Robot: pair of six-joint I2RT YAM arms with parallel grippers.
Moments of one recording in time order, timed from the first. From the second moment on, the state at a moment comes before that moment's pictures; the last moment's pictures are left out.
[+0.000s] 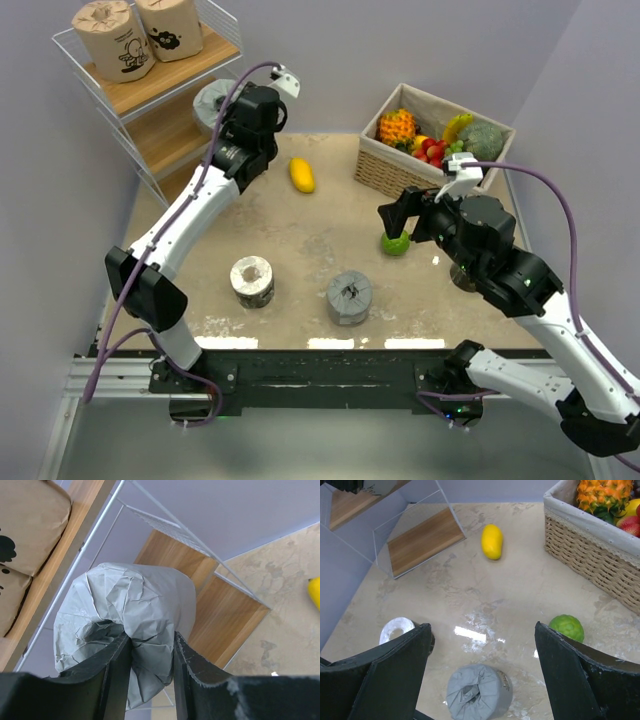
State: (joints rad) left arm -0.52 1.71 1.81 -0.37 -0.76 0.57; right arm 0.71 0.88 1.22 -0.57 0.30 0.39
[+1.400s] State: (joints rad) left arm -0.35 1.61 1.61 -0.20 -0.90 0.74; right arm 0.71 0.78 1.22 -0.57 0.32 0.36
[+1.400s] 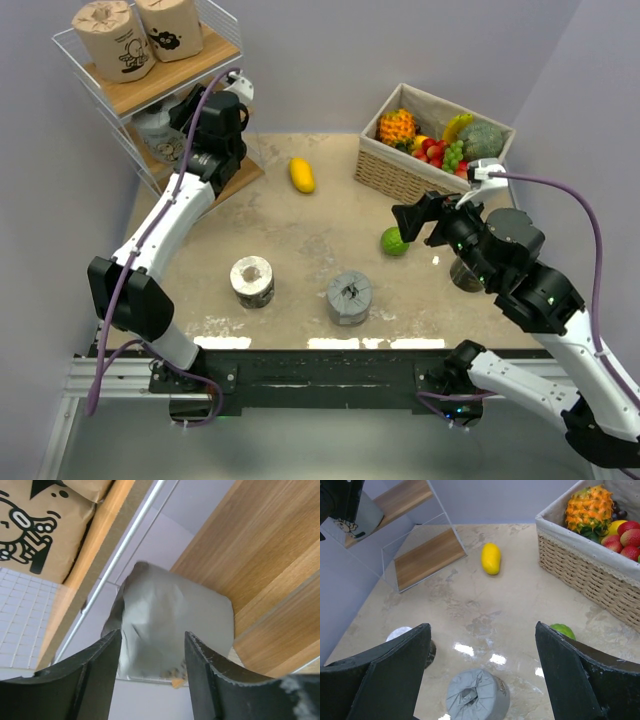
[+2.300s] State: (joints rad) left arm -0.34 1.59 1.51 -0.28 -0.86 0.62; right arm 0.71 0.79 1.19 -0.57 0.32 0.35
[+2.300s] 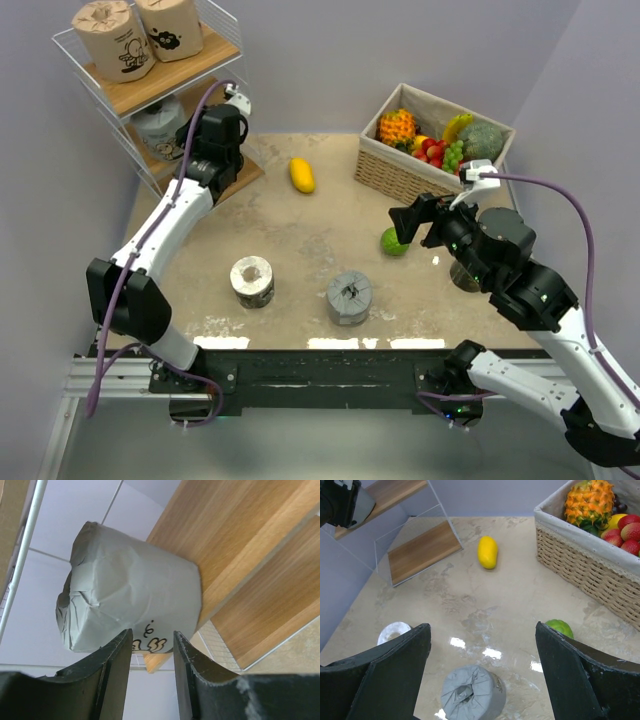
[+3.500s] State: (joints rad) left arm -0.43 1.64 1.67 -0.40 -0.64 0.43; right arm 0.71 0.83 1.16 -0.58 0.32 0.34
